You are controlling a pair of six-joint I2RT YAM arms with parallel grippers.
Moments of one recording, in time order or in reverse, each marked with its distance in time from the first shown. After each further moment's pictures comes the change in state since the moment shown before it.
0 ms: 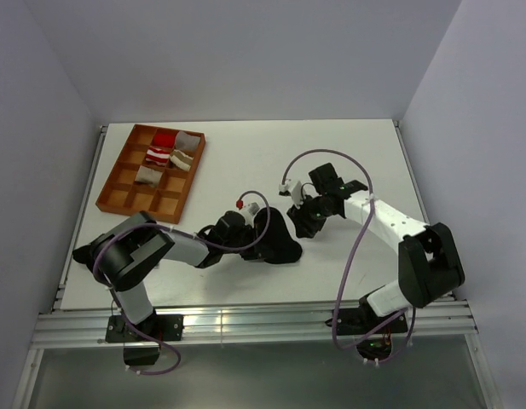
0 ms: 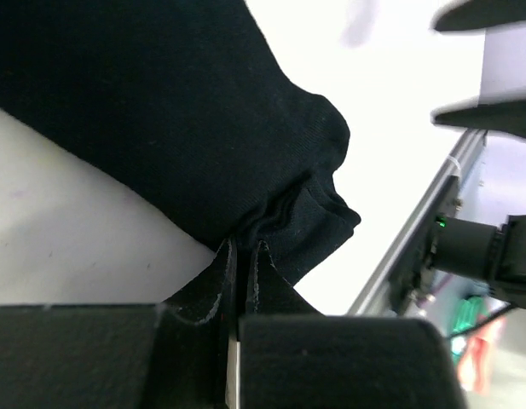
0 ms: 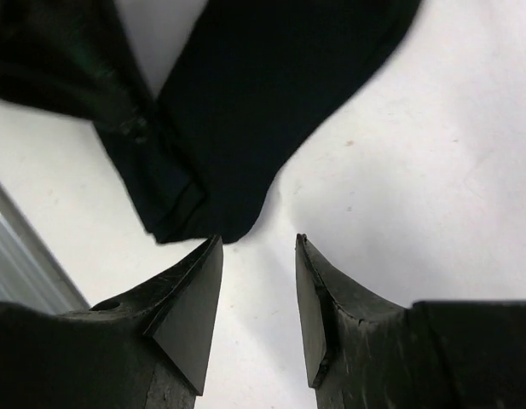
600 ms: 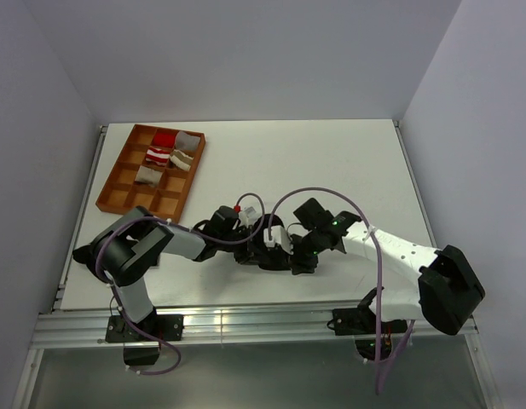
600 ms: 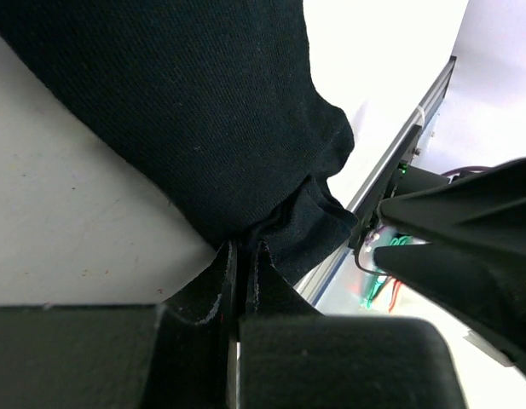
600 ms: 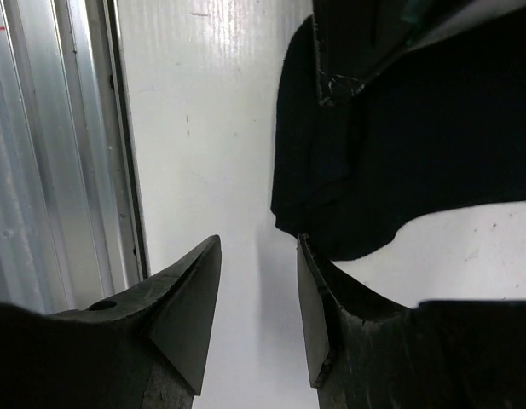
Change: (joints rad) left arm 0.101 0.021 0.017 -0.130 0.278 -0.082; right arm 0.256 -0.207 -0.220 -0.027 -0.088 -0.256
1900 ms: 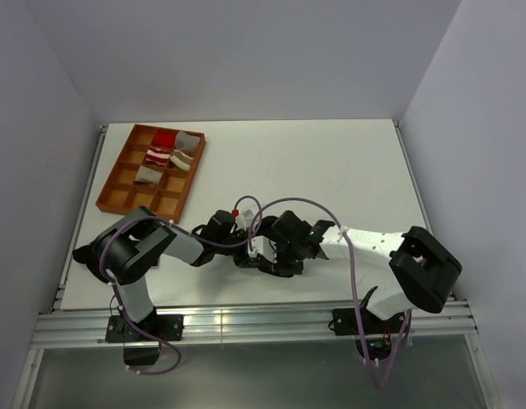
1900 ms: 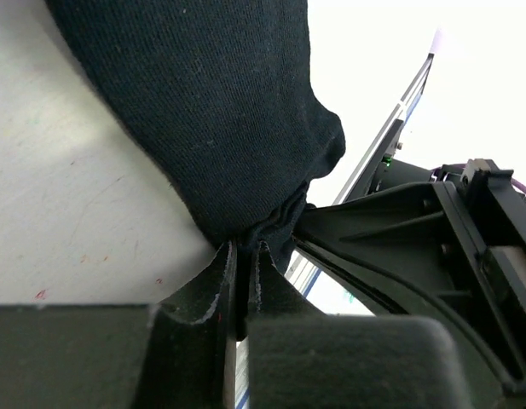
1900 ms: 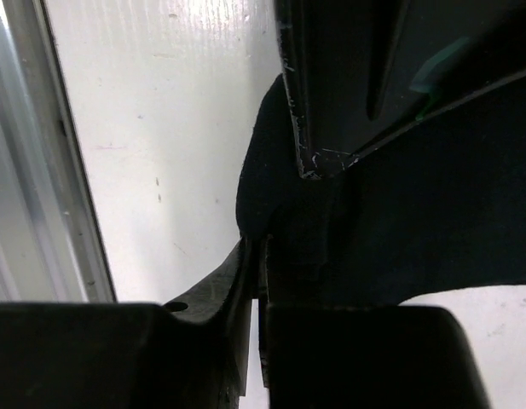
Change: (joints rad) left arm 0.001 0.018 -0.058 0.126 0.039 -0.070; right arm 0.181 0.169 -0.031 0.212 0.156 0.129
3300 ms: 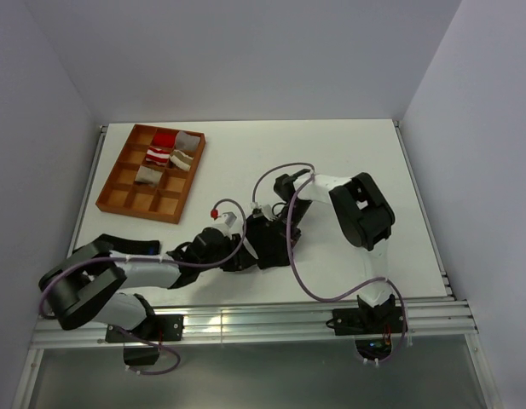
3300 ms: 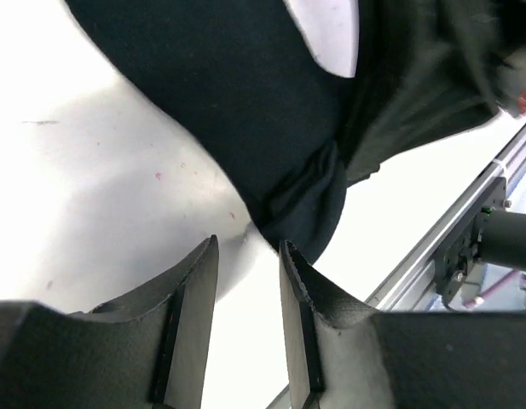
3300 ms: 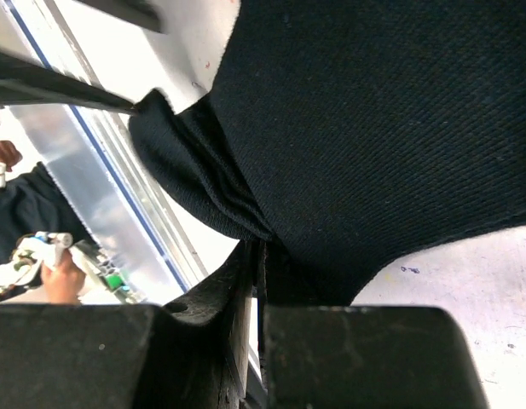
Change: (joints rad) left arm -0.111 -0.370 -0.194 -0.100 -0.481 0.182; right arm -0.322 0.618 0.587 -0.583 -0.359 0.095
